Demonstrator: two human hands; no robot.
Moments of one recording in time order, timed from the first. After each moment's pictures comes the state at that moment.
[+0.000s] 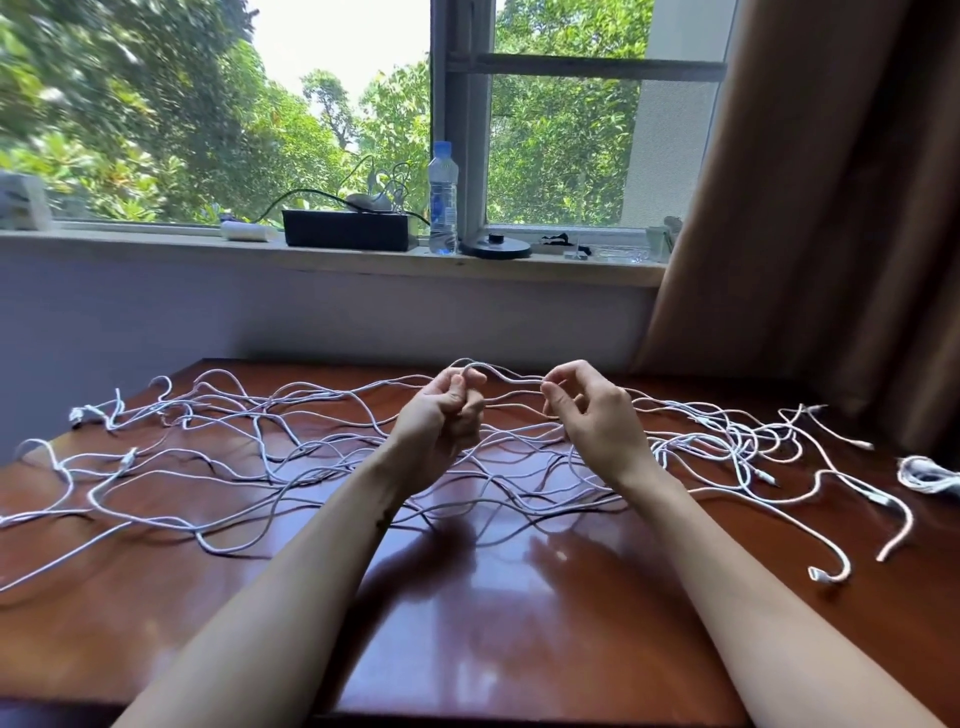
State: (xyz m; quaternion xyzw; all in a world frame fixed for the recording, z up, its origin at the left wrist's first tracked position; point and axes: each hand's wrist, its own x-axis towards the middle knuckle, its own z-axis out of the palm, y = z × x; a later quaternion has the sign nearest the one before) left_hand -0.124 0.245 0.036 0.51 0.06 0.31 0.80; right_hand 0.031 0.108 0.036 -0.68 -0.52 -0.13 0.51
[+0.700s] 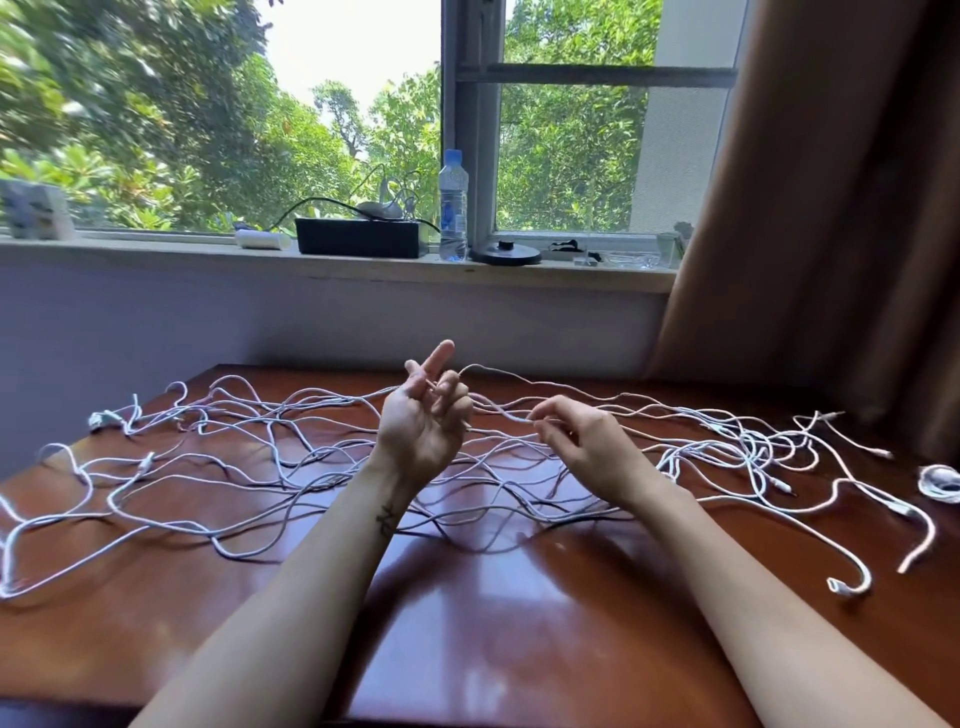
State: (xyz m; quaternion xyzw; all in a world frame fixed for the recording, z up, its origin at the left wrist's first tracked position) left_hand -0.133 0.261 0.049 0.24 -0.02 0.33 0.91; right_hand 0.031 0.113 0.024 -0.67 -0.61 -0.05 0.42
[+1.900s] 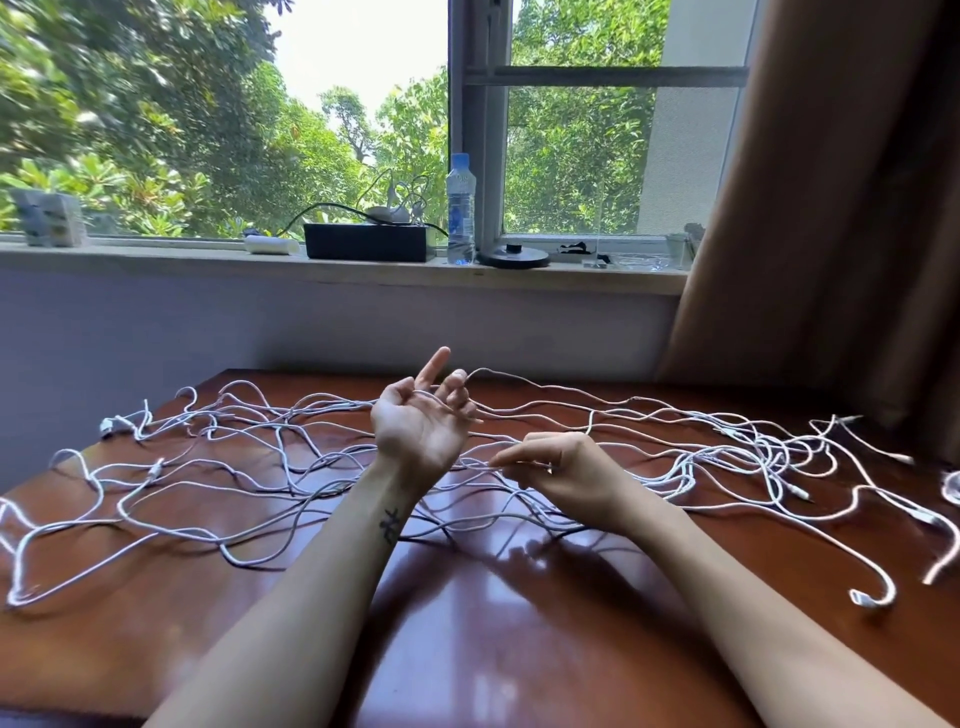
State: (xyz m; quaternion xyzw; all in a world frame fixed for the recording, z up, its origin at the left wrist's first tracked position) left_hand -0.134 0.268 0.047 0.25 0.00 0.37 0.89; right_hand 0.003 0.124 0.015 -0.59 -0.70 -0.01 0.41
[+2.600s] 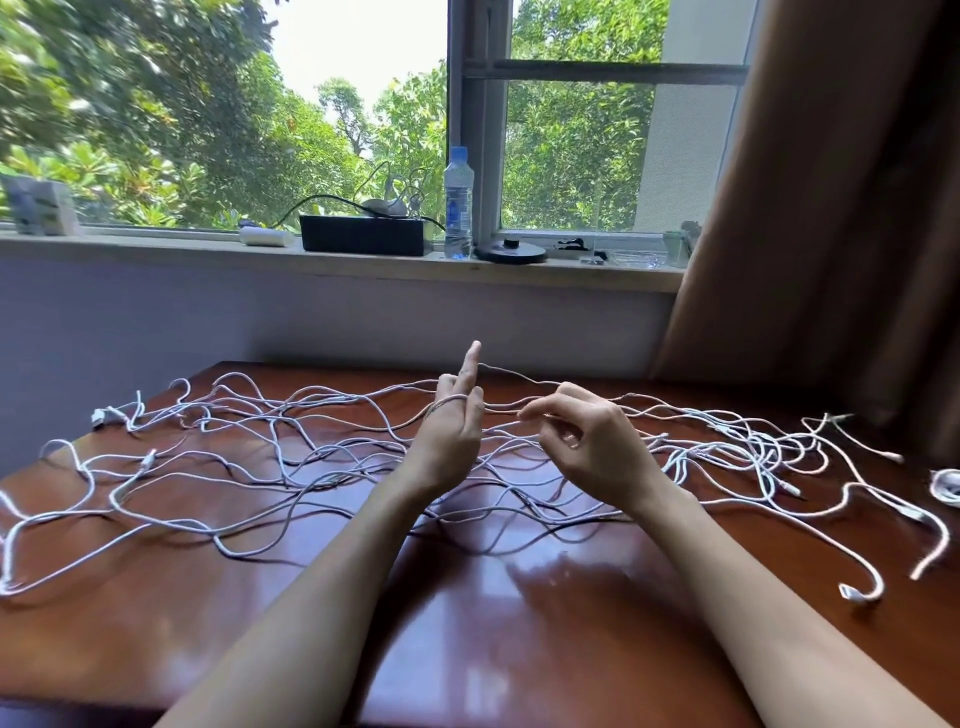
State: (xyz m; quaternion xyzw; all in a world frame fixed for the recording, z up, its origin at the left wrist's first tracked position) left_hand -0.118 0.261 0.016 0.82 0.15 0.44 0.33; right_hand 0.010 0.110 0.036 -0.60 -0.65 -0.20 0.42
